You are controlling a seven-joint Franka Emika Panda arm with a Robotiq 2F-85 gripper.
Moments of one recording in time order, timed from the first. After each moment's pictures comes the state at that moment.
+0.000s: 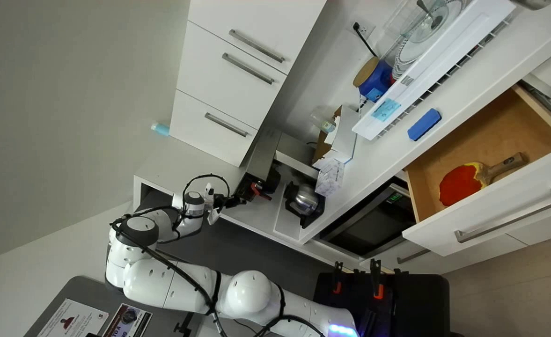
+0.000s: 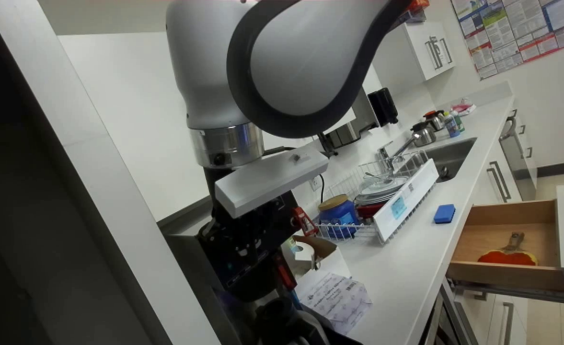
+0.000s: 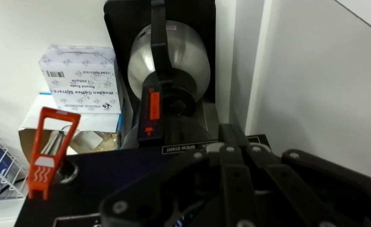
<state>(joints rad) 0.17 -0.19 0.70 -2.09 -0.18 2.36 0.81</state>
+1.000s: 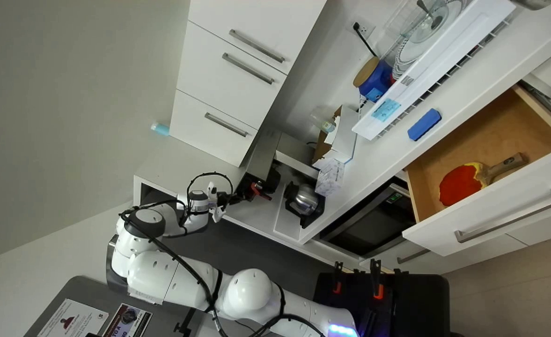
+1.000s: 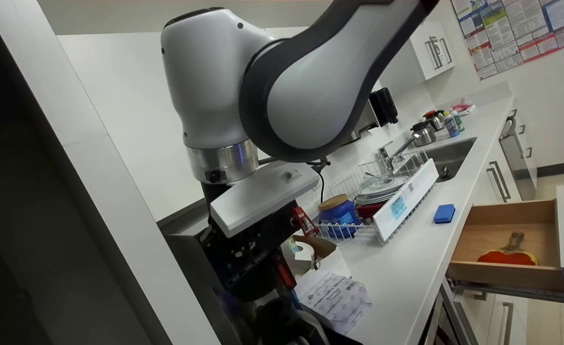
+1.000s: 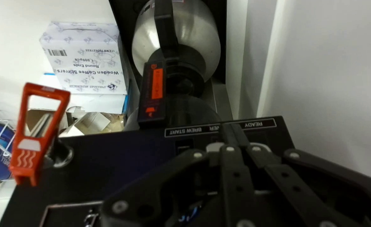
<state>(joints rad) 0.22 -0.10 0.65 -2.06 -0.39 2.39 0.96</state>
